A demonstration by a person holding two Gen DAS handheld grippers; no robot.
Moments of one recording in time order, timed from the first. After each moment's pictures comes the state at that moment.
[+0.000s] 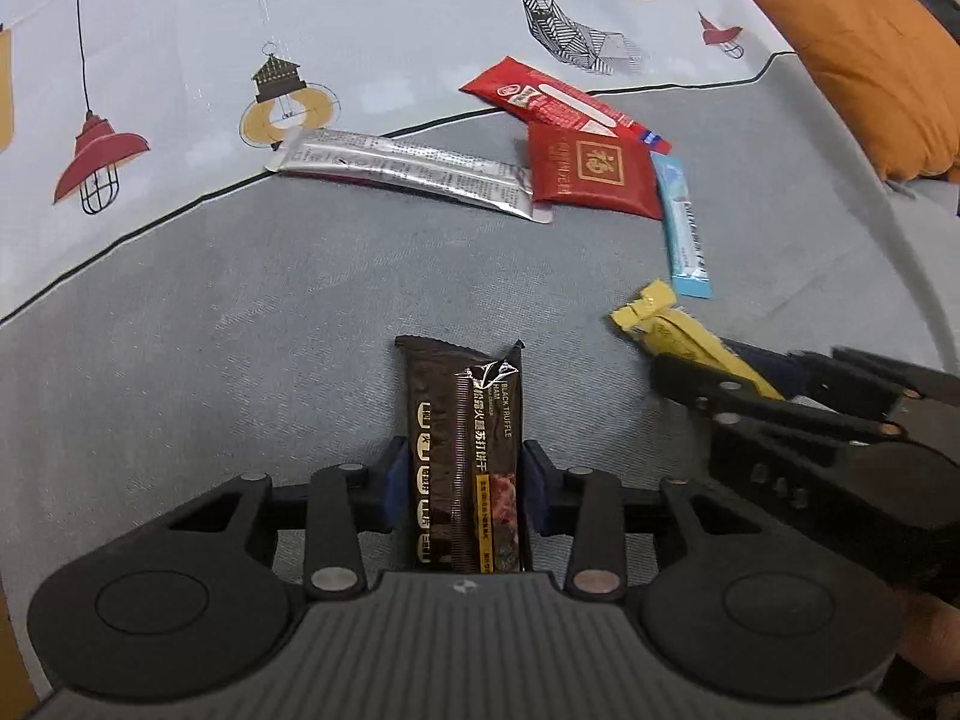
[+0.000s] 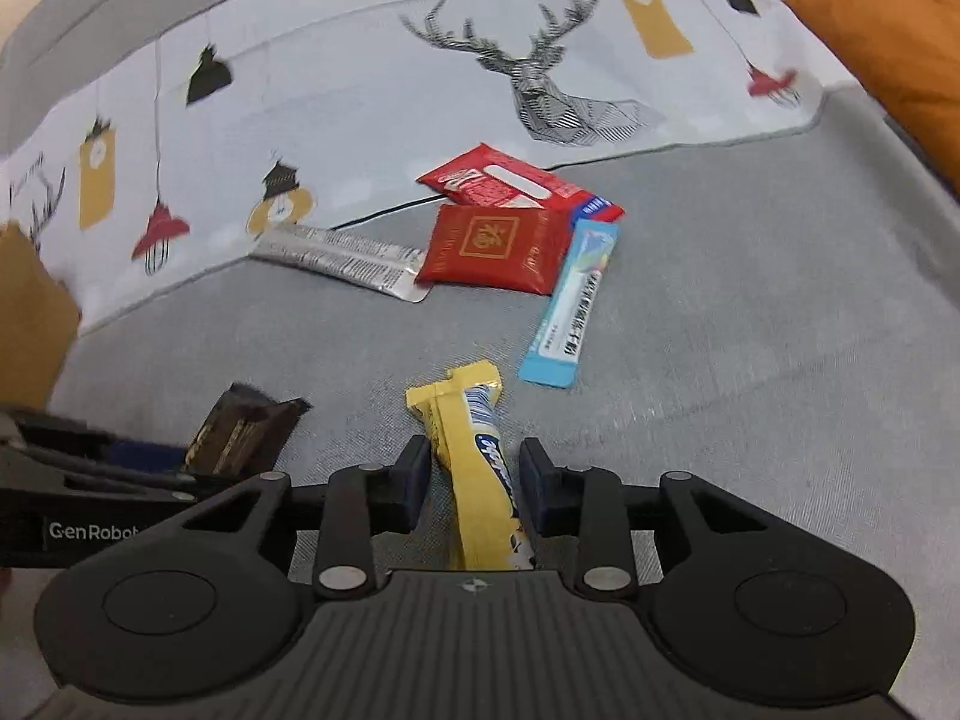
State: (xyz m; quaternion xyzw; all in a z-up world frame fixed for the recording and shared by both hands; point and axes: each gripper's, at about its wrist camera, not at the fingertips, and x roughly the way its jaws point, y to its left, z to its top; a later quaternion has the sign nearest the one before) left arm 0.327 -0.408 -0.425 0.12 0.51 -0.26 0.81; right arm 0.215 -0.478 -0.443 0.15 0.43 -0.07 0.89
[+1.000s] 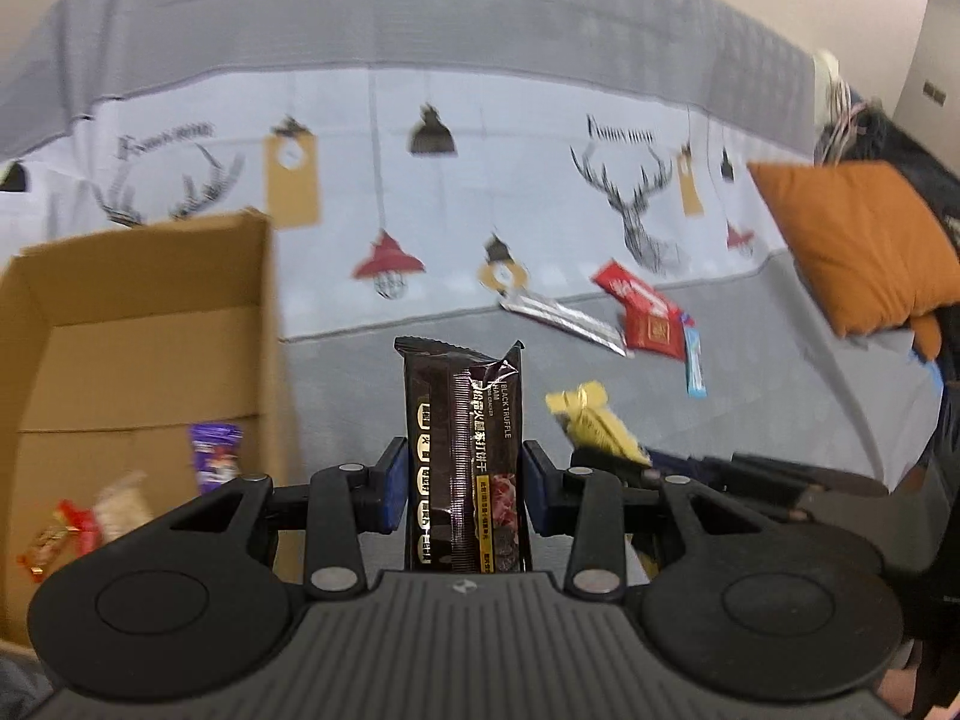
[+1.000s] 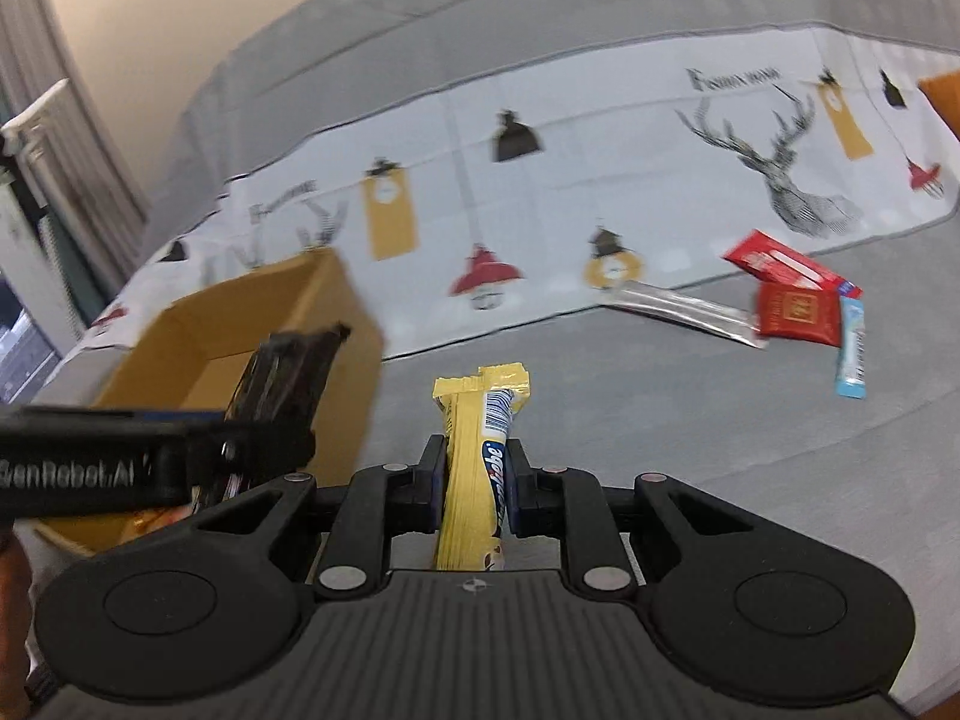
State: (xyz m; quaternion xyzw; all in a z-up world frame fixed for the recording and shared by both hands) left arm 0.237 -0.190 -0.250 0.03 0.40 -0.21 0.89; right arm 0.171 -0.306 -0.298 0.20 0.35 0.05 0.91
